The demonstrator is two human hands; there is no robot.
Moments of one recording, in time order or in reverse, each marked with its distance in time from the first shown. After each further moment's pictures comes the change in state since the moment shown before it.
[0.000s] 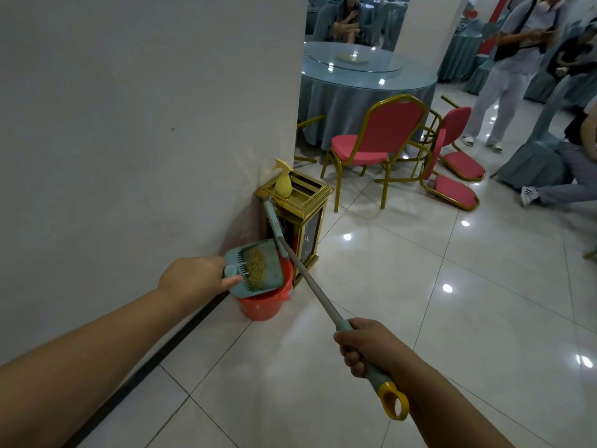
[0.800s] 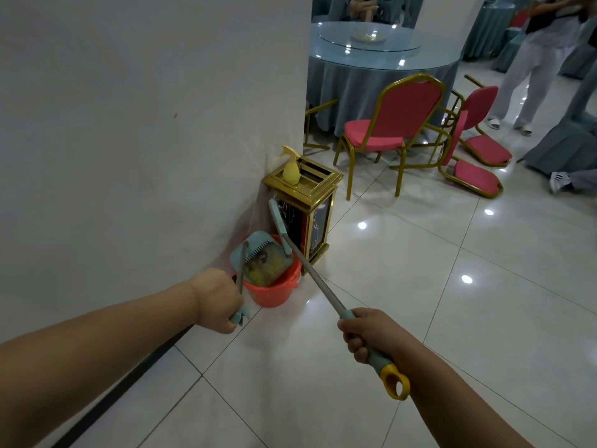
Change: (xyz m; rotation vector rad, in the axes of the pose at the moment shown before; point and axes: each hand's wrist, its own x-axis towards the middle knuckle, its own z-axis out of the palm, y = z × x) left_hand -0.016 0.041 0.014 0.396 -0.409 0.564; right_hand 0.016 0.012 -0.028 0.059 -0.084 0.051
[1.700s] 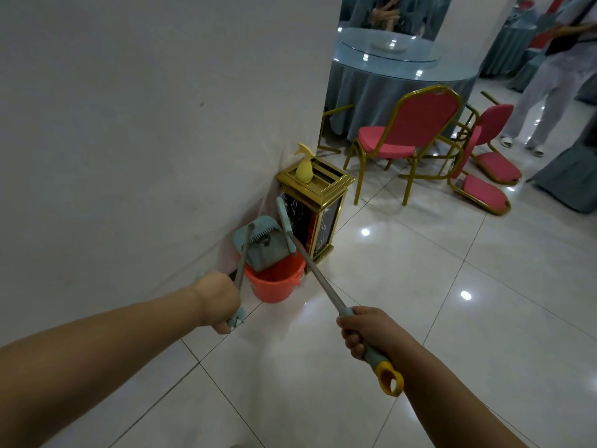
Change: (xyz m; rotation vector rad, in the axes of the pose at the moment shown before) left_hand -0.023 0.022 0.021 -0.021 -0.211 -0.081; right_hand -0.003 0.007 0.022 -0.019 0.007 0.009
